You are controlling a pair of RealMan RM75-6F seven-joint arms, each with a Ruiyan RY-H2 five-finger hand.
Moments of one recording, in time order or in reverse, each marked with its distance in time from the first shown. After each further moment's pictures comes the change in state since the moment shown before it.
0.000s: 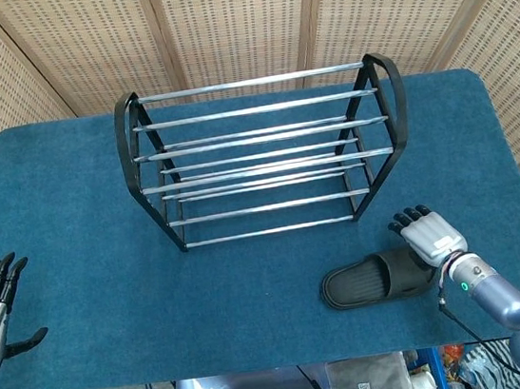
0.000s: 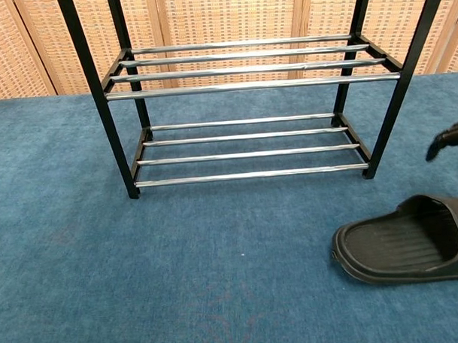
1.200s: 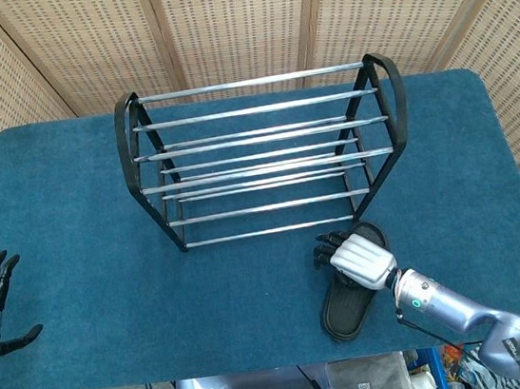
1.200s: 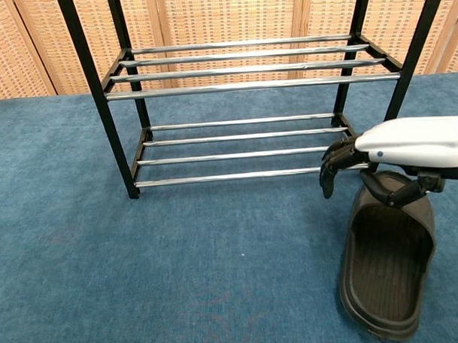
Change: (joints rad) left arm 0.002 0.004 -0.018 0.012 -0.025 -0.004 -0.026; right arm -0.044 -0.246 0.112 0.197 -0.672 0.015 0.558
